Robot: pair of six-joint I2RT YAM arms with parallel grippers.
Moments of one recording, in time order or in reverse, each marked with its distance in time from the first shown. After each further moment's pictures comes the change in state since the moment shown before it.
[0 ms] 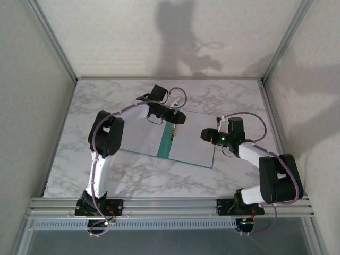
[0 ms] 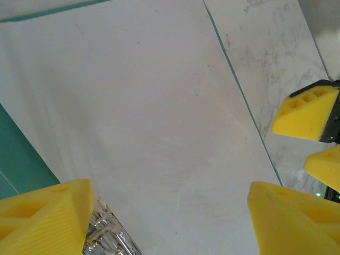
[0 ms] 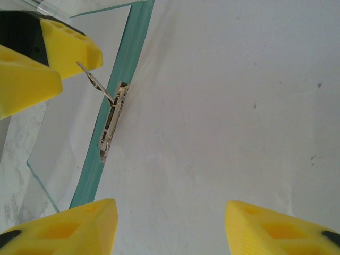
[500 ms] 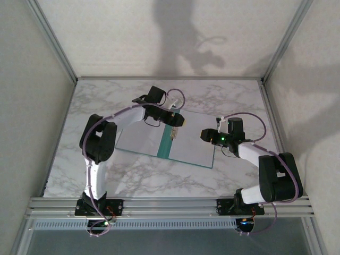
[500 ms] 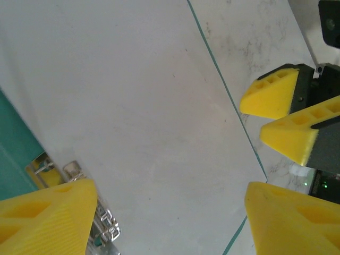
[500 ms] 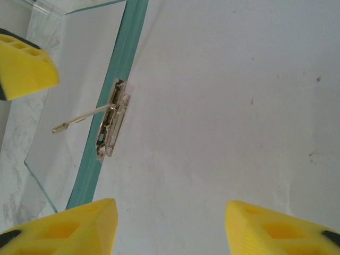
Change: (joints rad) left arm -0.013 -0.164 -0.137 0.005 -0.056 -0.031; right arm 0.000 0.014 0.000 0.000 0.000 0.000
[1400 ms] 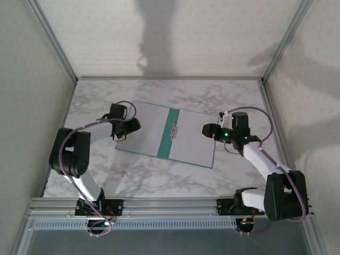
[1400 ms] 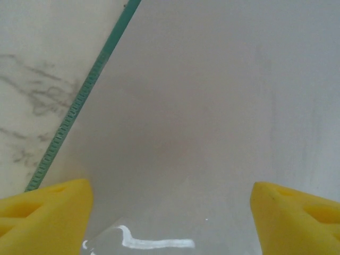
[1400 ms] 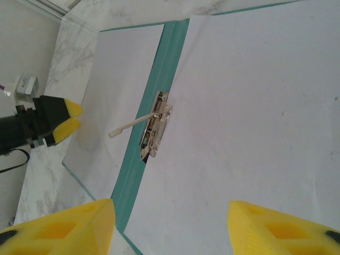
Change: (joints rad) left arm 0.326 -0.309 -0.618 0.223 -0.547 -0.475; right arm 0.001 -0.183 0.108 -0.260 -0.014 0.025
